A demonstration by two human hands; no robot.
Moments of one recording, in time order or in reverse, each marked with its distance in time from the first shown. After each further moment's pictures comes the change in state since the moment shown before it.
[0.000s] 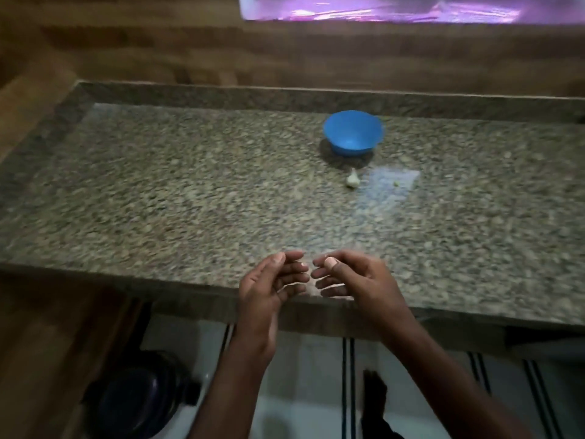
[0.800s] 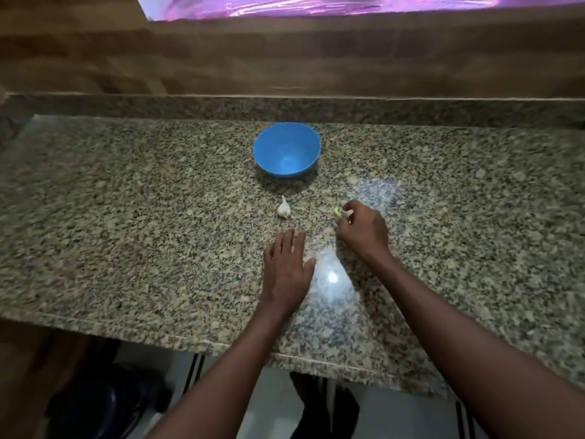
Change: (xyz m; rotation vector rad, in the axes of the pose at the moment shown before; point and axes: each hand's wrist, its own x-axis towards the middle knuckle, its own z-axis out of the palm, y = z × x) left_hand 0.218 -0.164 0.147 1.776 -0.021 0.519; right_hand 0.245 0.039 -0.225 -0.882 0.332 -0.055
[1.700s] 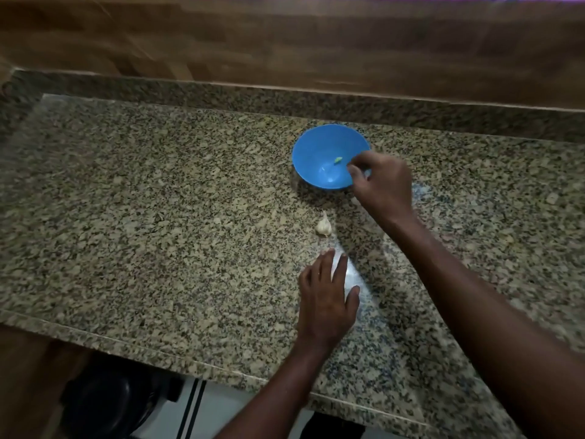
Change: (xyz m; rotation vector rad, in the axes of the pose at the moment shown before) left_hand -0.003 -0.003 0.005 -0.186 0.080 0.013; right_hand 0.086 -0.109 0.000 0.050 0.197 -0.328
